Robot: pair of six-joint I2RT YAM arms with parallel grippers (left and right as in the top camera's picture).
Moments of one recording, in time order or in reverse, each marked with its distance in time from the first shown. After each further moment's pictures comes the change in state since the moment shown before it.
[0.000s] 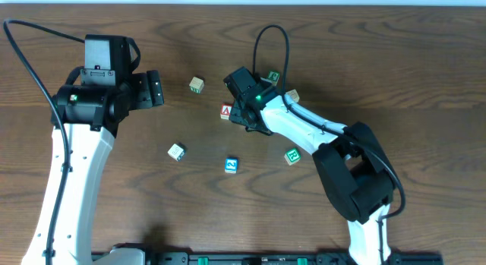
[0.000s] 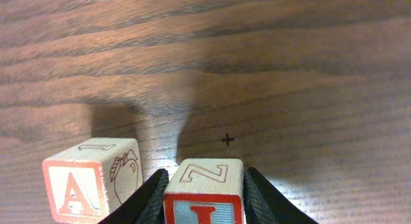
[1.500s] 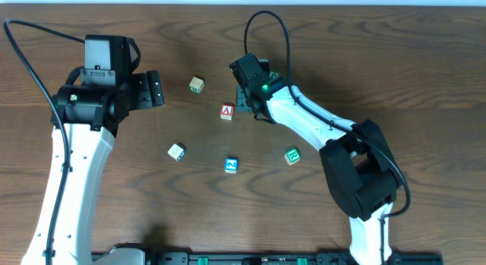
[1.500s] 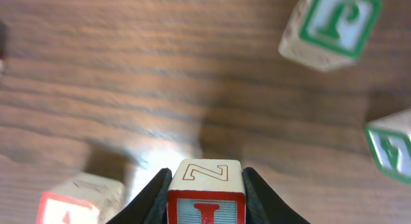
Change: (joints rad) left arm 0.000 0.000 0.000 -0.001 0.000 0.000; right arm -0.048 0.000 0.067 -0.017 0.093 -0.316
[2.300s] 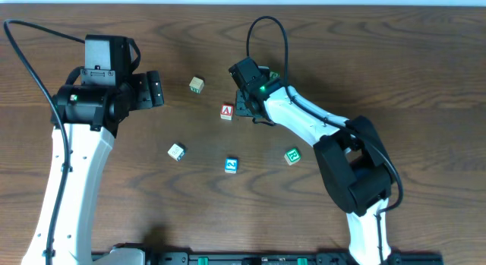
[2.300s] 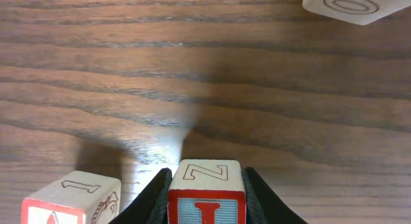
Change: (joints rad) left arm 0.000 0.000 0.000 -0.003 0.000 0.000; right arm 0.000 0.041 0.000 0.013 -0.065 0.079
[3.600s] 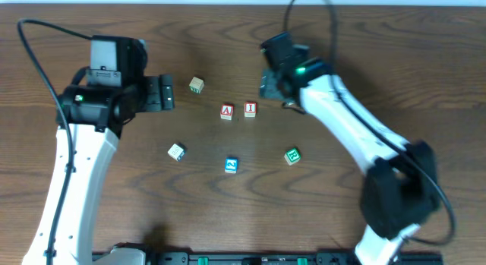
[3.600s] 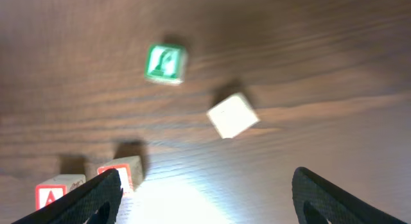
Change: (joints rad) left arm -0.055 -0.001 -0.032 0.053 0.123 0.056; right arm -0.147 -0.283 0.036 -0.277 0.125 -0.008
